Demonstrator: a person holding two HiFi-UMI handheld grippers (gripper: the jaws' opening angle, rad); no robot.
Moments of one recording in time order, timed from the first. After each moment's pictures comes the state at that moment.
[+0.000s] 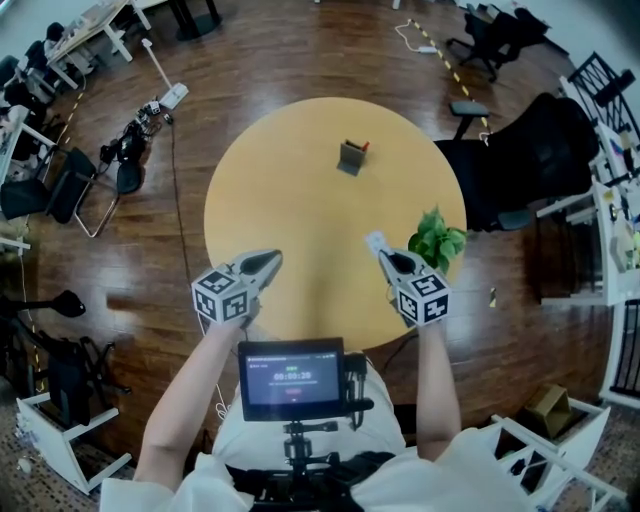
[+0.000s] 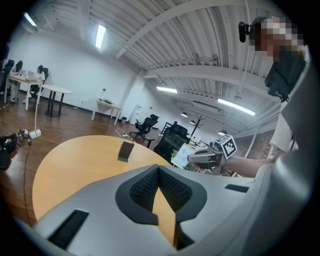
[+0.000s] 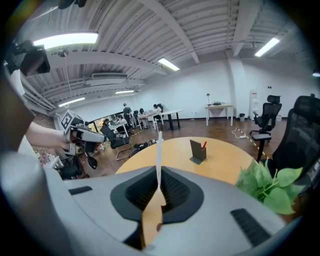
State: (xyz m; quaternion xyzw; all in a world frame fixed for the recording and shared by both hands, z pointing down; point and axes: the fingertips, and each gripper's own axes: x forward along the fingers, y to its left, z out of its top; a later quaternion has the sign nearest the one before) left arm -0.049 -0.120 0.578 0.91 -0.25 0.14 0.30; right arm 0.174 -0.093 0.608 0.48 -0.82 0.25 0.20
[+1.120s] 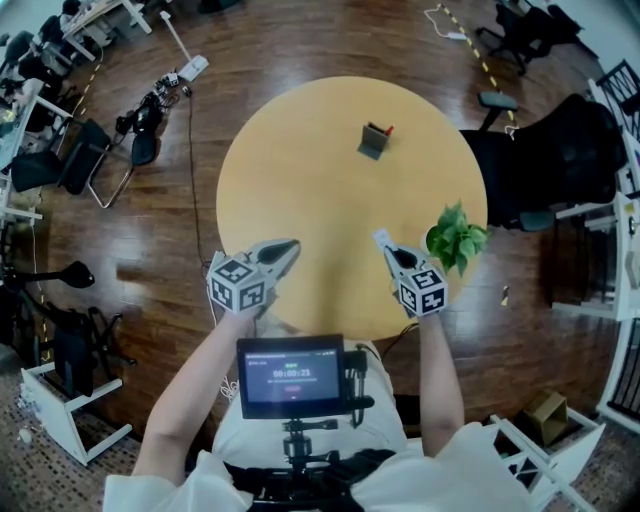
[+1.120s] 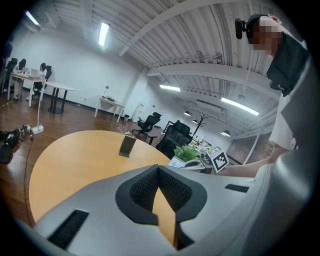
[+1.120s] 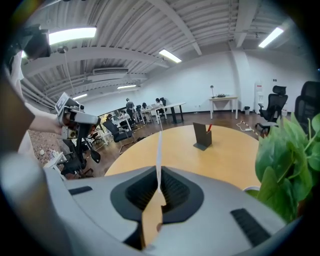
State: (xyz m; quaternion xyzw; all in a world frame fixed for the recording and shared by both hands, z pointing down) left arm -0.037 -0.117 0.605 0.90 -0.26 0.15 0.31; right arm 0.168 -0.095 0.704 0.45 -0.83 0.27 0.22
